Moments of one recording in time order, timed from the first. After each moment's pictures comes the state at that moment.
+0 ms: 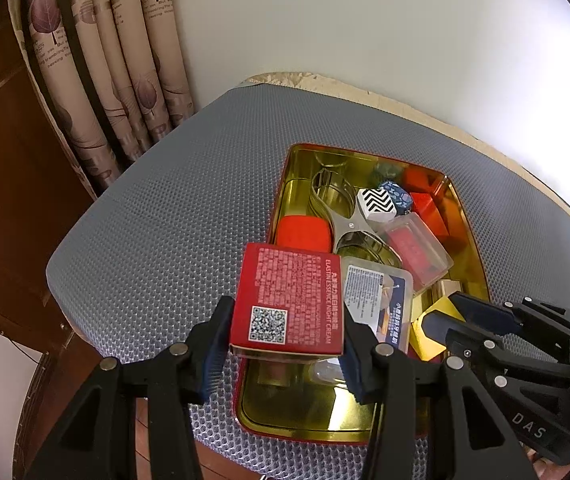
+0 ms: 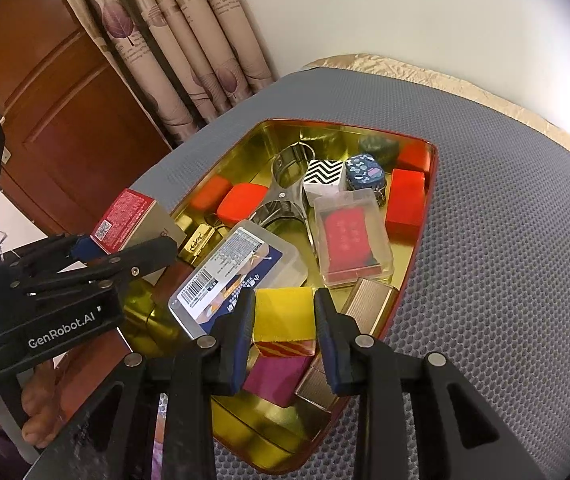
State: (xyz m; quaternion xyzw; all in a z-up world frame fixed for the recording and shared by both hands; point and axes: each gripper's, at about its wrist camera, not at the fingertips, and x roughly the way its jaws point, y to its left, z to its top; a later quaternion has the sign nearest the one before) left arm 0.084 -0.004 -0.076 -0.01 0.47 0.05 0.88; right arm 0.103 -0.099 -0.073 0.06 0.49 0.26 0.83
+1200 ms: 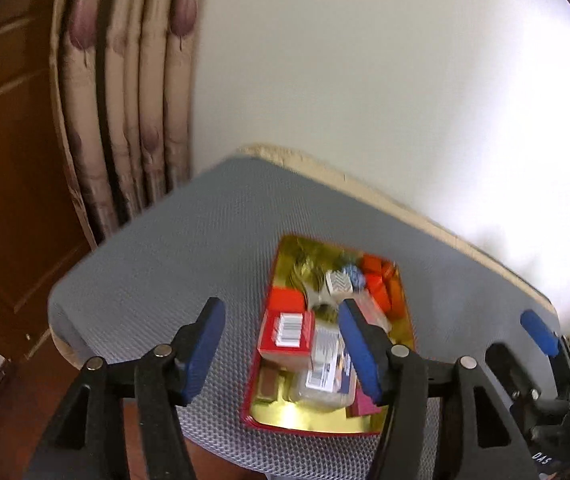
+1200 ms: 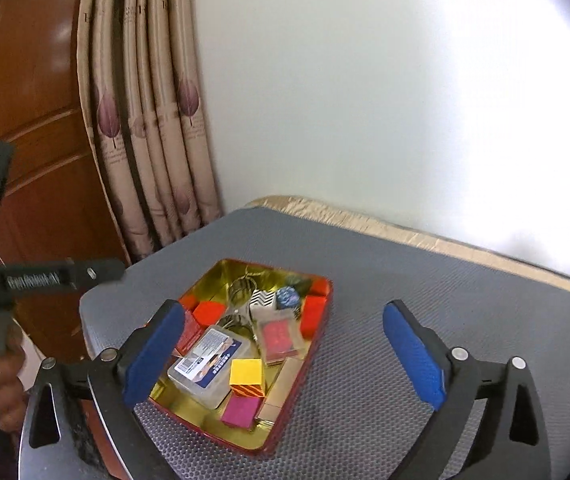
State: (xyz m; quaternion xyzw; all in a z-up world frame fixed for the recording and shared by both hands) left arm 0.042 0.032 0.010 -0.09 0.36 0.00 0.93; right arm 0.020 -0.131 0.030 0.03 0.27 0.12 0.95
